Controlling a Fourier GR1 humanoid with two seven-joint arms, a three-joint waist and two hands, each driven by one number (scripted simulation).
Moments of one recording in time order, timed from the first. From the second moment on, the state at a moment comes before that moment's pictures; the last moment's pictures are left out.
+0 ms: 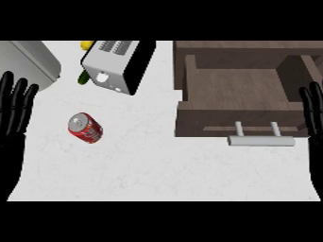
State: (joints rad) left arm -0.01 0.14 -0.01 -2.10 0.04 -0.01 -0.01; right arm 0.01 -0.08 0.02 -2.10 0.05 -0.05 -0.01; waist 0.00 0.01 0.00
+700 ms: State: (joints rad) left arm -0.04 0.54 -0.07 -1.86 0.56 -0.78 -0.03; right arm 0.06 -0.10 -0.01 -2.06 0.01 -0.04 0.15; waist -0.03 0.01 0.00
